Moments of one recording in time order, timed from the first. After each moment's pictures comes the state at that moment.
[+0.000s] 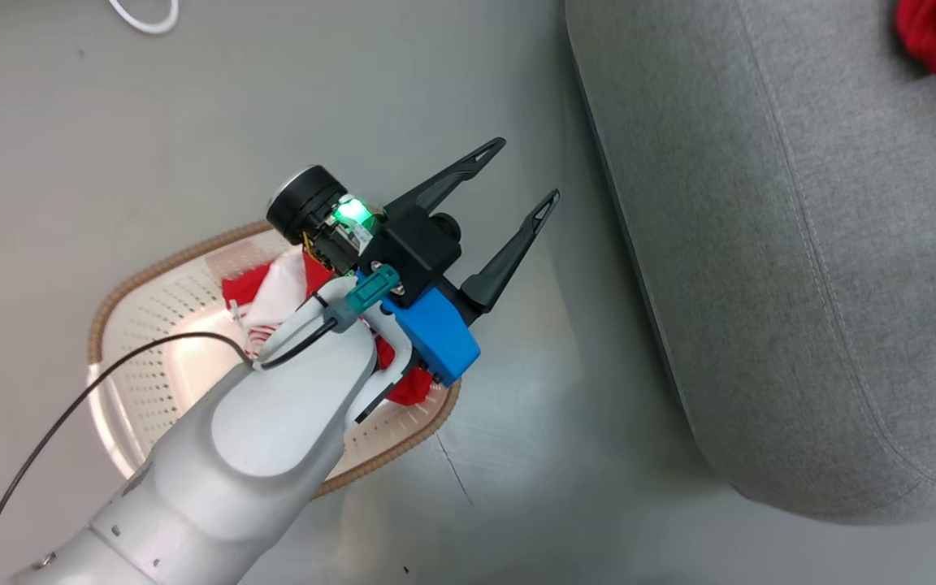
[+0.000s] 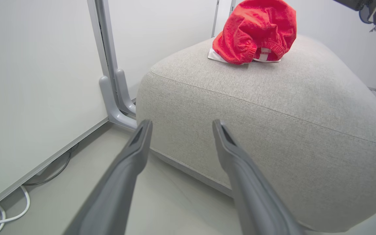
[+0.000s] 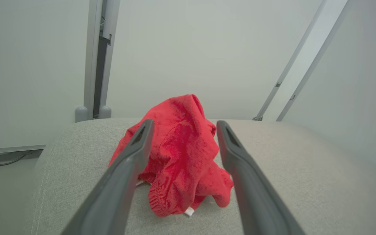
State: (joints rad) left arm -0.94 0.17 -0.91 0.51 -0.38 -0.06 -0.26; right arm -0.54 -0.32 -0.40 0.28 0.04 0.13 -0.26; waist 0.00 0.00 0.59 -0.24
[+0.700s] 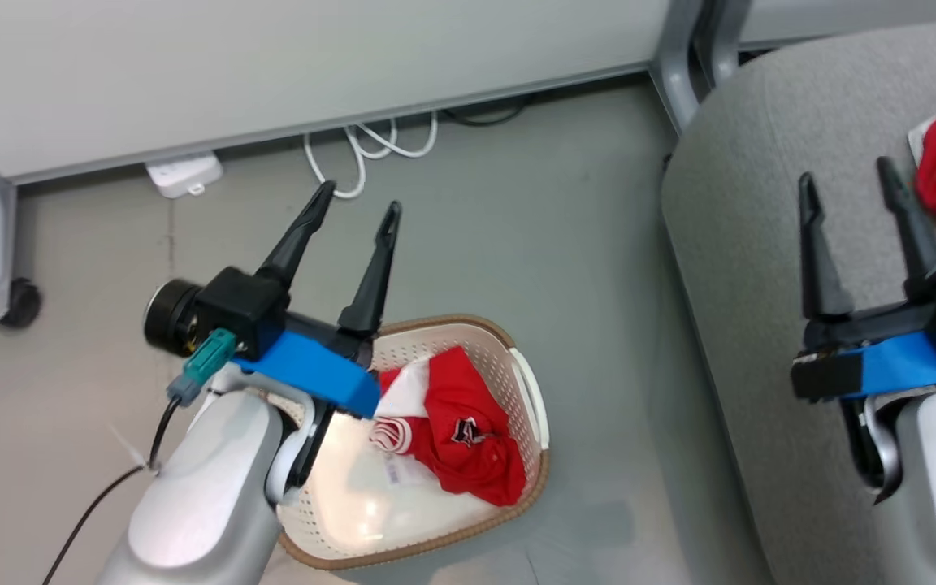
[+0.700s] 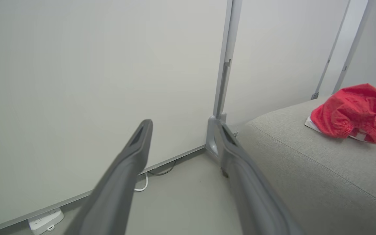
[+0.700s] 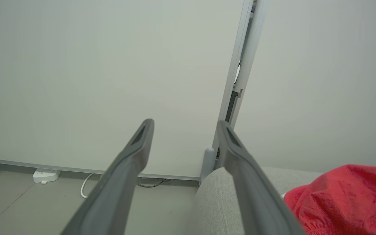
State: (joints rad) left arm -0.62 0.17 -0.50 0.37 -0.38 0.01 -0.26; right arm -0.41 -0.23 0.00 0.21 0.04 0.13 -0.26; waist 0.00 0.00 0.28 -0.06
